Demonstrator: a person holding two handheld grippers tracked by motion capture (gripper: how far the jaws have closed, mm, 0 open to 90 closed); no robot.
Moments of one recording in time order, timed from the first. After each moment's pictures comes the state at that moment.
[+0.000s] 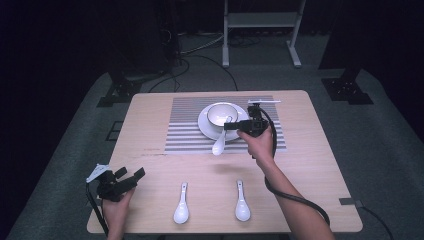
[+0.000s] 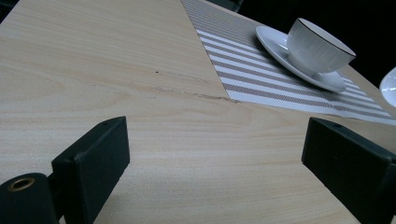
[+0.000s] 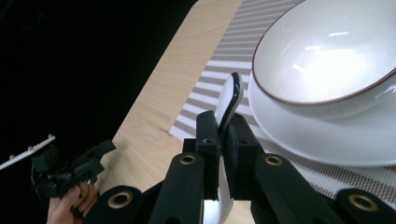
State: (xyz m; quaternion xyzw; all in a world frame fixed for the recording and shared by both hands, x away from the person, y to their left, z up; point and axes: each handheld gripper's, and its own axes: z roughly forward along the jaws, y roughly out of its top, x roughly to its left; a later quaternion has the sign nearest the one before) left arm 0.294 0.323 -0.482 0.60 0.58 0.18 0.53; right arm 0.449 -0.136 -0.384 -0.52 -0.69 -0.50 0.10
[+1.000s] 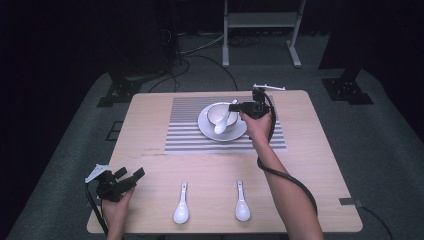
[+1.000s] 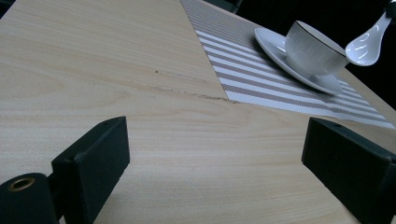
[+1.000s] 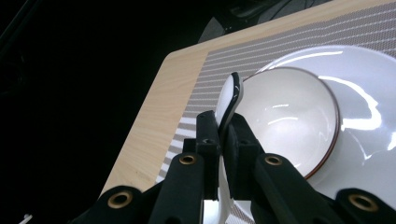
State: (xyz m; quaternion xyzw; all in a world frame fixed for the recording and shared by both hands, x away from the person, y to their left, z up) left arm 0.293 0.325 -0.483 0.59 0.58 0.17 0.53; right arm 0.502 -0.147 -0.376 -0.58 -0.63 -0.52 0.07
